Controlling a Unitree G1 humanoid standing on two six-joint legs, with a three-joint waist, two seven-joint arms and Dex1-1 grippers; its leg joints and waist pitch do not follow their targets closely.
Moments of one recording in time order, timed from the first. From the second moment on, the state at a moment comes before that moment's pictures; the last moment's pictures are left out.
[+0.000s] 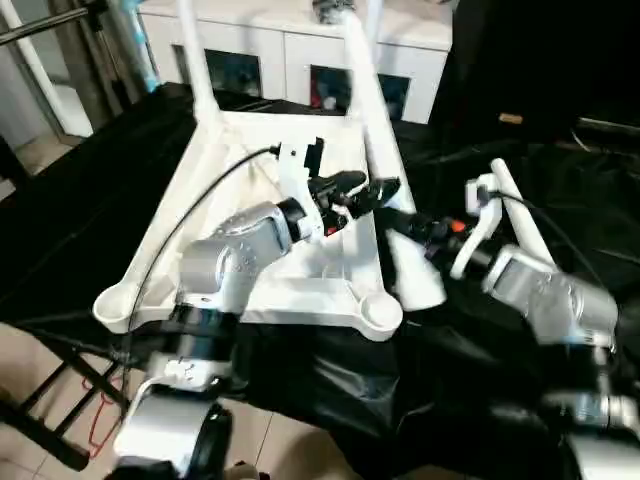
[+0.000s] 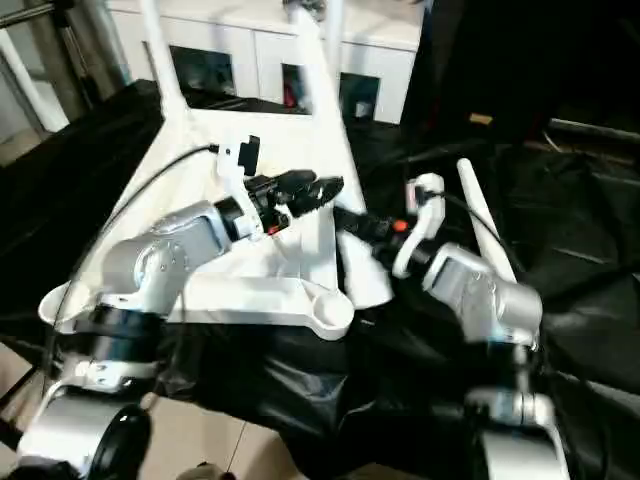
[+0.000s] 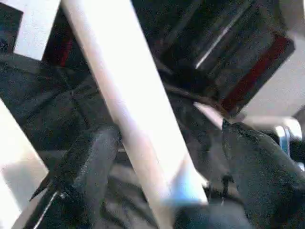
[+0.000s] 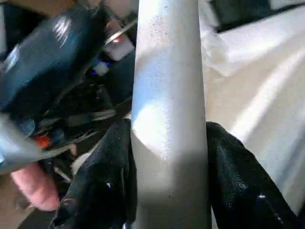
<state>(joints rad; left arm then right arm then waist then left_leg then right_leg) -0.76 -0.02 0.12 0.32 -0.51 0.68 -0.55 -0.51 -0.21 -0.22 0.21 0.56 0.78 0.79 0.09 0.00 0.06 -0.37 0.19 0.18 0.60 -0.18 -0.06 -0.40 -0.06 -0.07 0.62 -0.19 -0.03</state>
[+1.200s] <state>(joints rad) -0.79 -0.07 0.22 0.34 -0.59 0.71 -0.41 -0.51 -0.21 -0.11 0.15 0.52 0.70 0.76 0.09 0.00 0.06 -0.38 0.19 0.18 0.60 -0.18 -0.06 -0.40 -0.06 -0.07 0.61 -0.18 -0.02</state>
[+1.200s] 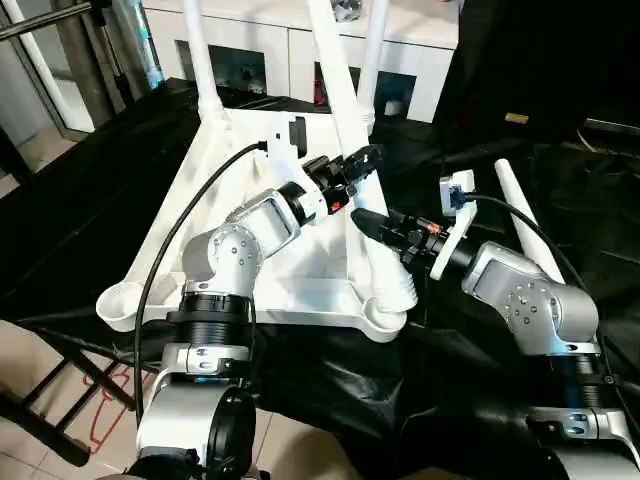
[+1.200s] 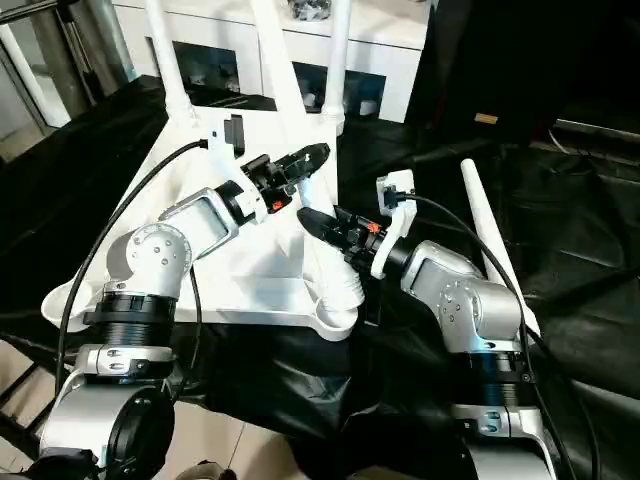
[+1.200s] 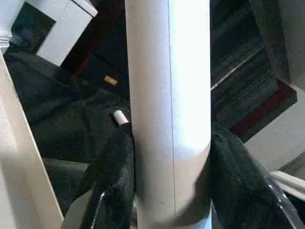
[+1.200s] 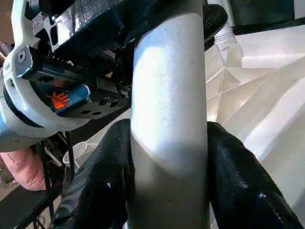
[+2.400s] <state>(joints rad) -0.82 0.07 0.05 0.34 -0.54 0.64 -0.80 -0.51 -0.24 0.04 0.12 0.49 0.71 0.78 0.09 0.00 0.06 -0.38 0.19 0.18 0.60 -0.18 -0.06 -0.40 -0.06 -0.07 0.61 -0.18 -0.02</state>
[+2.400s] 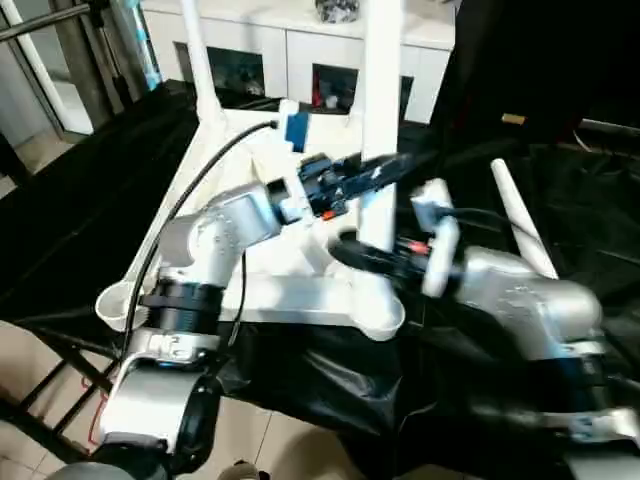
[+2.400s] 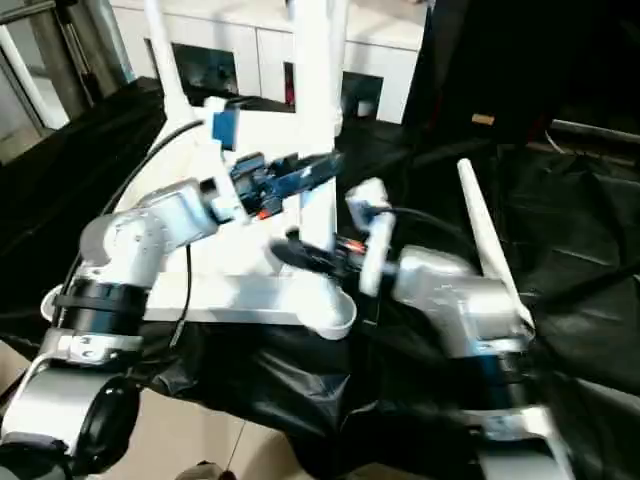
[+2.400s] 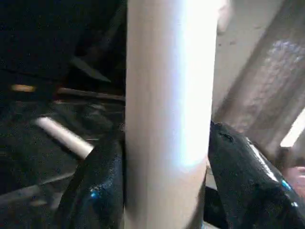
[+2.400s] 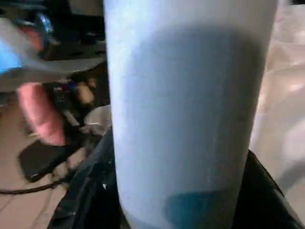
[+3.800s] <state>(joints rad) -0.77 0.07 0.05 0.24 -0.72 0.71 -0.98 -0.48 -0.35 0.10 0.00 0.58 0.76 1.00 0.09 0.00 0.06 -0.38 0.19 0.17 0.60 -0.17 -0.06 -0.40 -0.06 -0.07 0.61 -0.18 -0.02</state>
